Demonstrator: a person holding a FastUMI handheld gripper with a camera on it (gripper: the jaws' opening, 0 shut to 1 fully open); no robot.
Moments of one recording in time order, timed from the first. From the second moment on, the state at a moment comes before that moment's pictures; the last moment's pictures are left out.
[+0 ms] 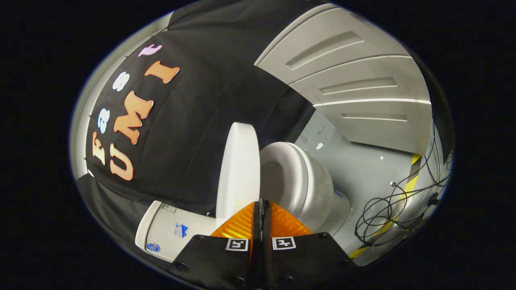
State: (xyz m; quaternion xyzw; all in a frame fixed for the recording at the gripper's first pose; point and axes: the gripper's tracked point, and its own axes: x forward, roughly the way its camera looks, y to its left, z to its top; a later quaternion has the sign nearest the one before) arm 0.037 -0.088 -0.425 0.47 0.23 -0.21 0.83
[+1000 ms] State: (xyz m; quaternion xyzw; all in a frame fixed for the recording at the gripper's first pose) arm 0.111 -0.002 -0.297 0.30 0.21 -0.18 0.91
